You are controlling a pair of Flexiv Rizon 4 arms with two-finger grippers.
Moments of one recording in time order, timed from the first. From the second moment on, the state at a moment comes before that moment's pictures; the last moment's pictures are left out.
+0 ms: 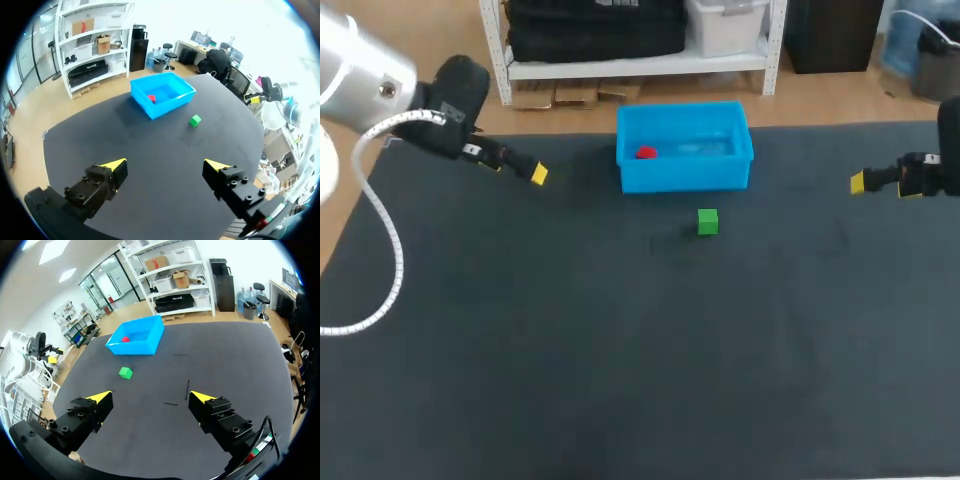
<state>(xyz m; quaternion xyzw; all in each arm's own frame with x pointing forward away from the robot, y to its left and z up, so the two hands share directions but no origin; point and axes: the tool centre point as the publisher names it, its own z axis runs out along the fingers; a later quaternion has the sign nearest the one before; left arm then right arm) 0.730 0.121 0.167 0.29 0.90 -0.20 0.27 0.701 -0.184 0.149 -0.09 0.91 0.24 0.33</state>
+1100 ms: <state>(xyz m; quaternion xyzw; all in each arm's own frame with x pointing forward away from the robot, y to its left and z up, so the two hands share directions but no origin) 0.730 0.118 0.168 0.30 0.89 -0.21 0.27 0.720 -0.113 0.160 -0.11 0.95 0.18 0.24</state>
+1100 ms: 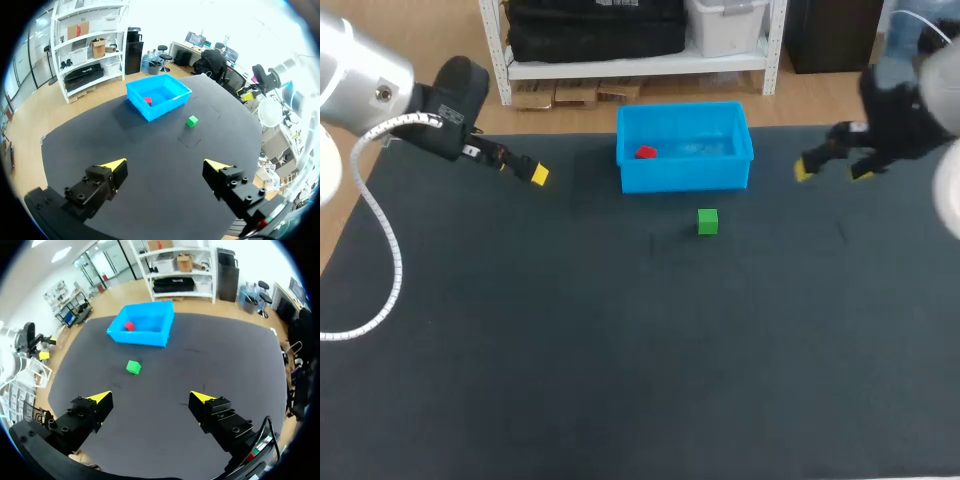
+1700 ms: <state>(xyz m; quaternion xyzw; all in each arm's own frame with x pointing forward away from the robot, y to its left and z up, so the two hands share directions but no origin) 0.731 0.118 0.168 0.30 0.89 -0.21 0.27 0.741 -0.053 0.116 -0.09 0.97 0.09 0.20</state>
